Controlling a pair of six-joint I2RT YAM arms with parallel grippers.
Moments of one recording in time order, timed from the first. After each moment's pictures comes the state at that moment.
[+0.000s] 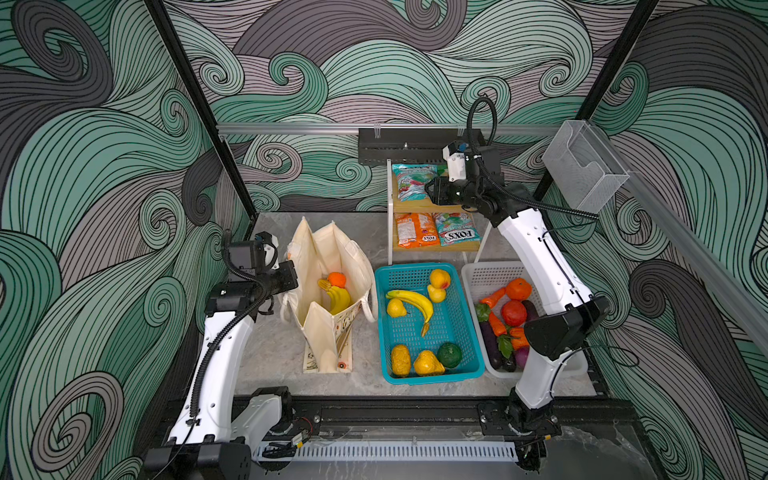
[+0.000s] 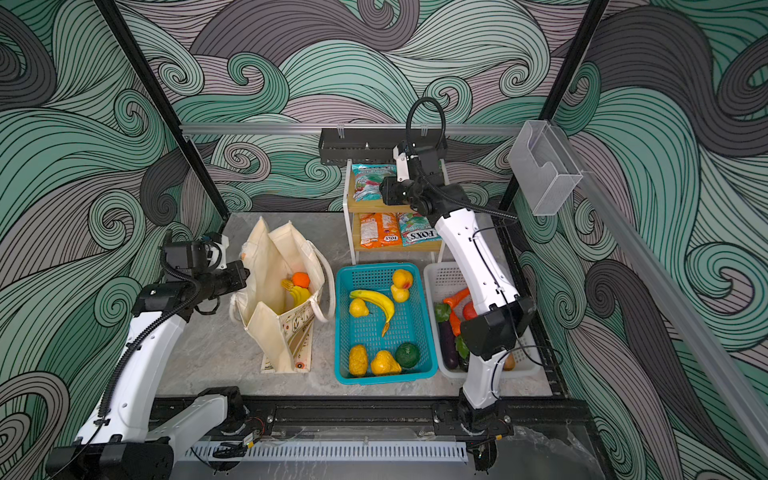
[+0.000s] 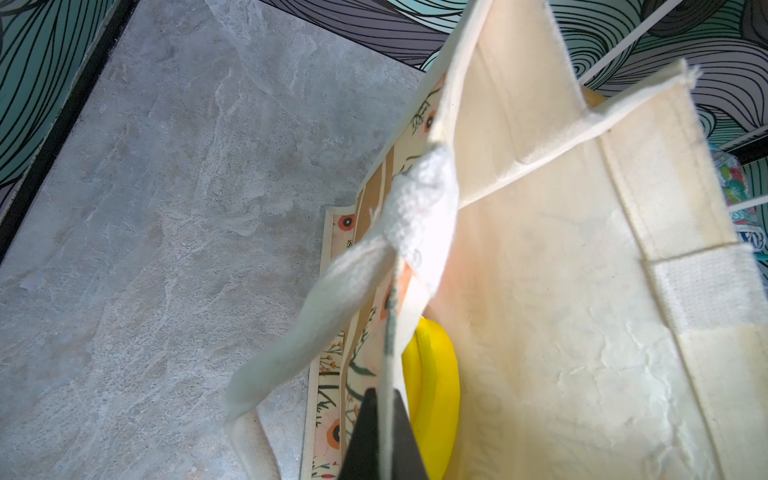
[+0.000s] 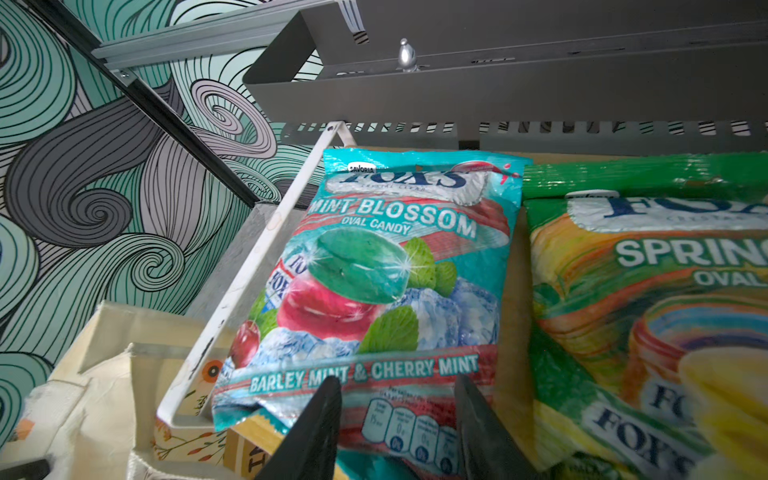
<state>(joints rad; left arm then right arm) 0.06 1.02 1.08 -0.84 0.21 -0.25 0.40 1.84 2.17 -0.83 -0.12 0.23</state>
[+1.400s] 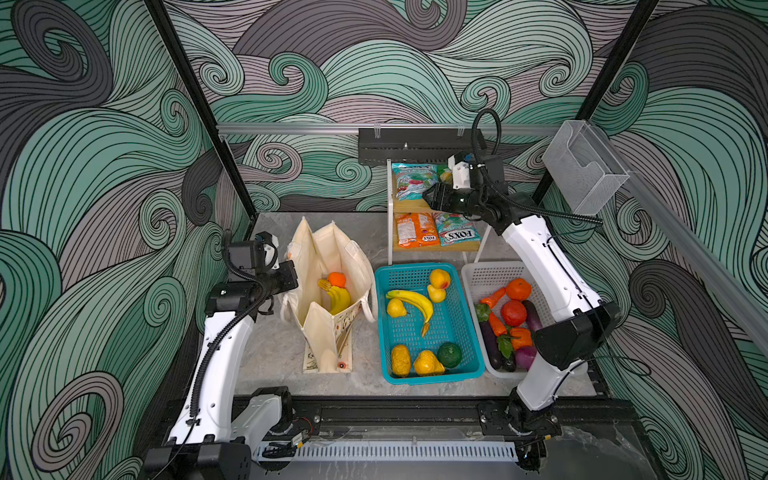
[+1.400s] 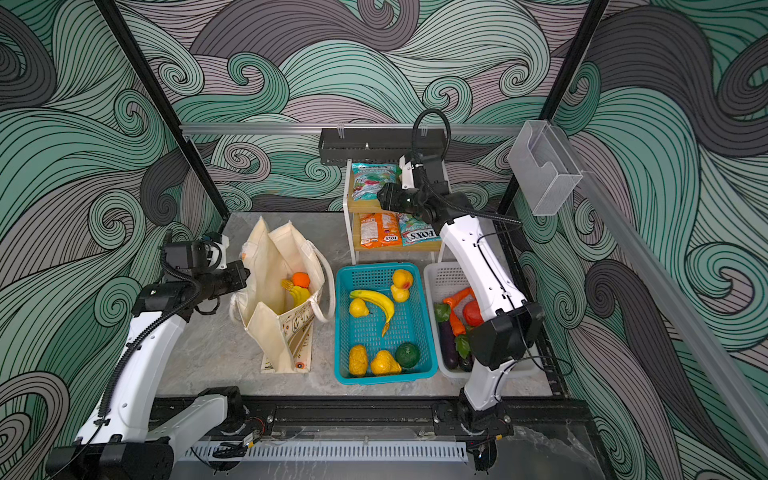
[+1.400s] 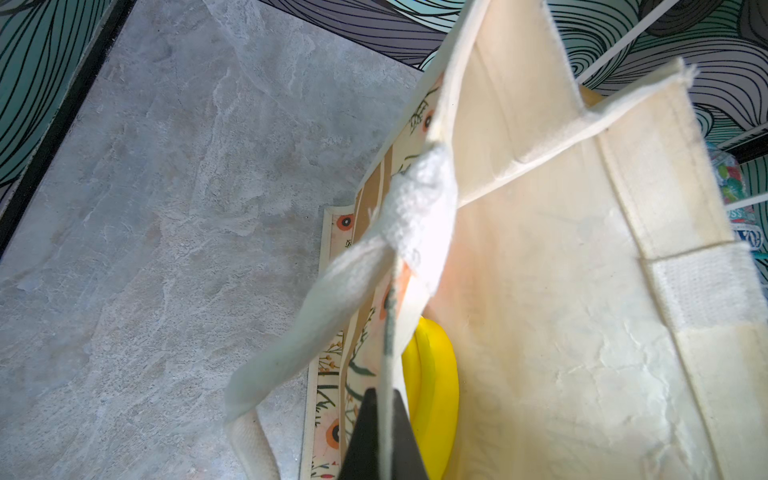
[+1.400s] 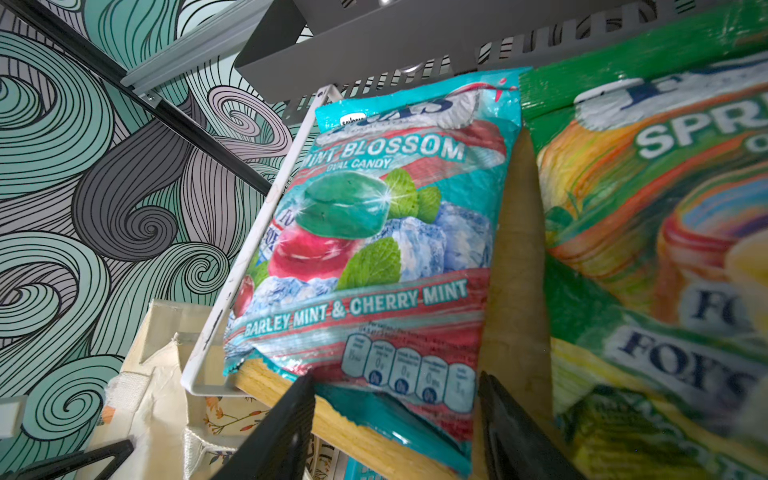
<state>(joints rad) 0.06 1.02 1.08 -0.84 0.22 -0.25 0.37 1.76 1.99 -0.75 -0.20 0.38</state>
